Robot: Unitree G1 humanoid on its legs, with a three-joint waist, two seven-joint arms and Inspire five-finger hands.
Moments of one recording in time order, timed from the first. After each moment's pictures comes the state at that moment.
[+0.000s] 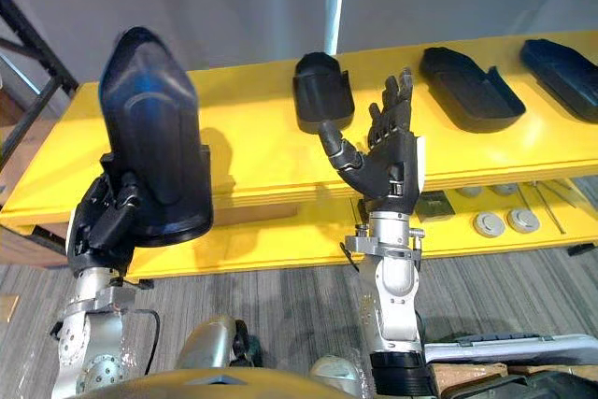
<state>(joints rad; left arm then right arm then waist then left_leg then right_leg) 0.40 0.01 0.11 -0.27 -0.59 -0.23 -0.05 0.05 -0.10 -0.03 -0.13 0.26 -0.47 -0.01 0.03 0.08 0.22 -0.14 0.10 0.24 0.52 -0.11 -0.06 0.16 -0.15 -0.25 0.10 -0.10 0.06</state>
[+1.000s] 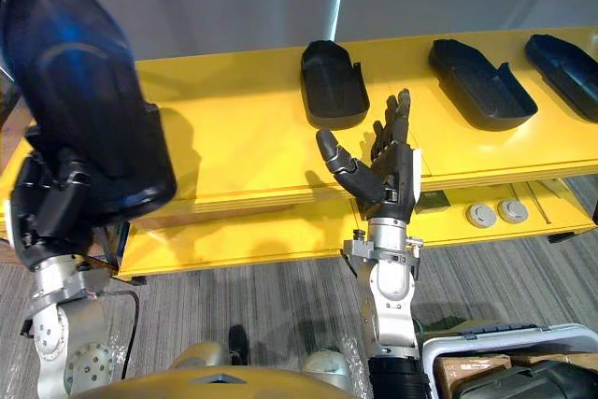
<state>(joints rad) 0.34 0.00 0.20 -0.41 -0.55 -0.34 0.14 0.12 -0.07 -0.04 -0.12 0.12 -0.38 -0.16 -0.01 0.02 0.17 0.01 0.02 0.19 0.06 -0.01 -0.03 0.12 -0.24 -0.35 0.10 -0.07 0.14</state>
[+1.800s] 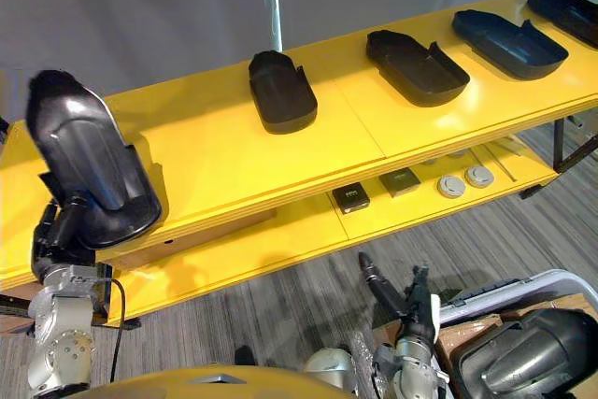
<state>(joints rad) 0.19 0.10 0.36 -0.01 -0.83 -0.03 0.18 0.43 -0.06 -0.19 0.35 0.12 -0.29 -0.12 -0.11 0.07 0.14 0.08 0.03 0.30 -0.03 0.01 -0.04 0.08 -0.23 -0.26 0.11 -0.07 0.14</state>
